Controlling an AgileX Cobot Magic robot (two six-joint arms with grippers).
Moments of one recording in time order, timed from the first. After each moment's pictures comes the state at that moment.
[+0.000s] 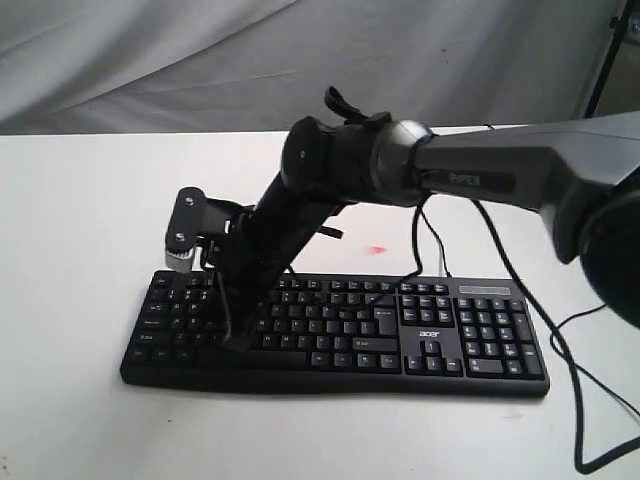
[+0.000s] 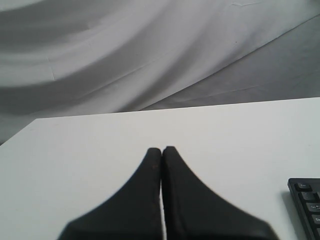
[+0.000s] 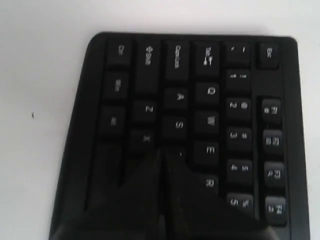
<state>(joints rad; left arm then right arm) 0.13 0.00 -0.01 0.03 0.19 0.09 0.42 2.25 -1.66 0.63 0.81 -1.26</state>
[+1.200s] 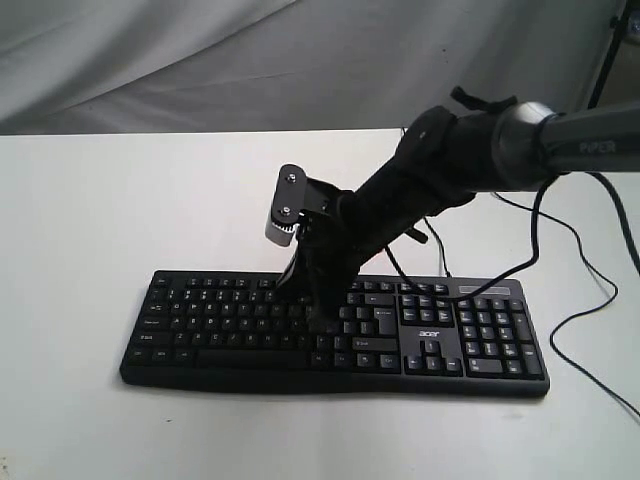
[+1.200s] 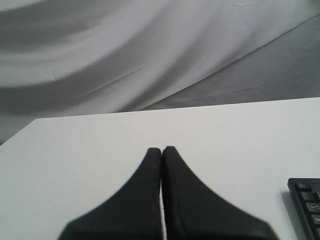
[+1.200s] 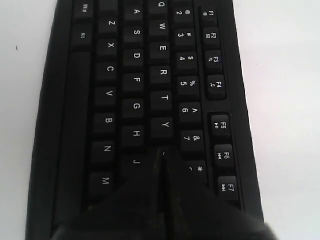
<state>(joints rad) 0.13 0.00 -0.01 0.03 0.19 0.09 0.23 2.11 -1.38 0.86 0.75 -1.56</state>
